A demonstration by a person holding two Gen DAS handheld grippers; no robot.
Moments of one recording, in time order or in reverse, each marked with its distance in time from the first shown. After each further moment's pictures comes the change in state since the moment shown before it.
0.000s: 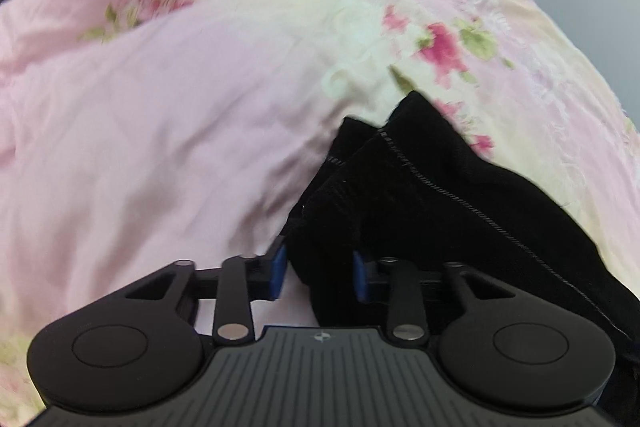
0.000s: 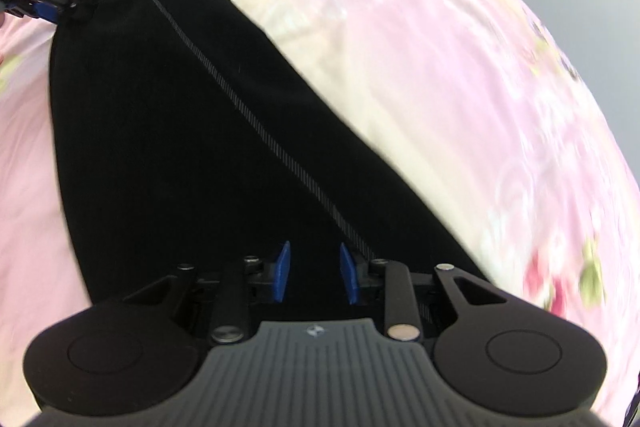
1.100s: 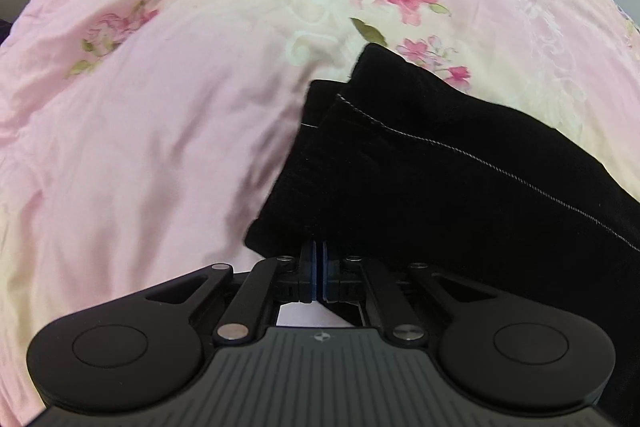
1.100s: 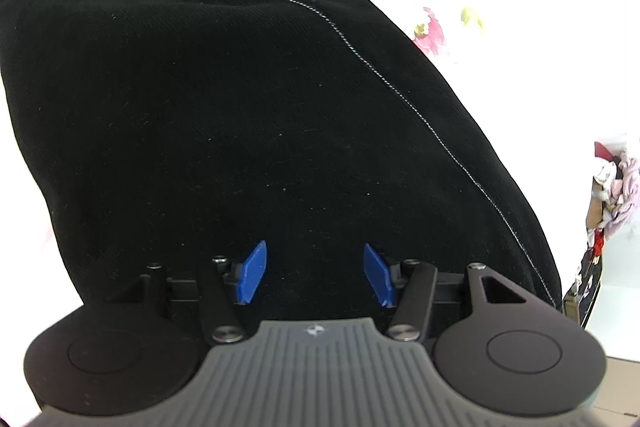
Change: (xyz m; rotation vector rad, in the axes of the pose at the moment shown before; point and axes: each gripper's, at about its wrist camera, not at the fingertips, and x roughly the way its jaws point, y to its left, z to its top) left arm -0.008 -0.034 0.007 0.176 0.199 0.125; right arm -0.021 -0.057 -0.135 0.159 0.334 -0.229
